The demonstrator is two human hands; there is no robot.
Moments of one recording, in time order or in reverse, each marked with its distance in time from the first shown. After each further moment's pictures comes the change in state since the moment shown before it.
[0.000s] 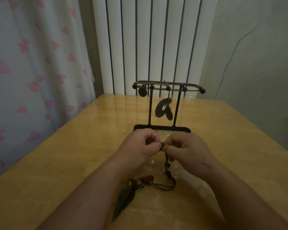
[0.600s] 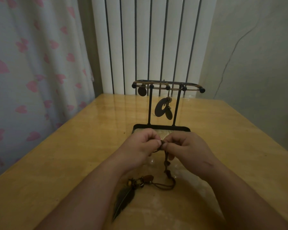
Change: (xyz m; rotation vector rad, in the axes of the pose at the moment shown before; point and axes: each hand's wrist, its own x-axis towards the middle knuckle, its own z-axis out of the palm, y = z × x) left_hand -0.002 0.004 -0.001 -0.120 -0.099 -0.065; right_hand 0.002 0.003 0.001 0.063 0.001 0.031
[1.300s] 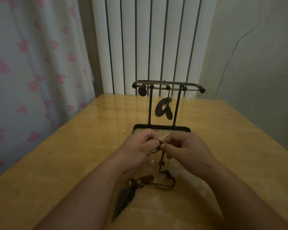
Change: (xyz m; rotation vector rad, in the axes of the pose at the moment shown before) left_hand 0.000 -0.003 -0.003 0.019 -0.002 -0.003; right_hand -0.001 0.001 0.002 -0.040 0.004 -0.029
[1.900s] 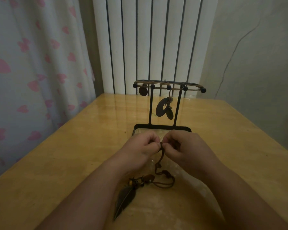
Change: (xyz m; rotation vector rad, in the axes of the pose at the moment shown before) left_hand 0.001 -0.005 0.003 0.086 -0.021 0.001; right_hand -0.001 -0.006 -0.001 -0.283 -0.016 -0.065
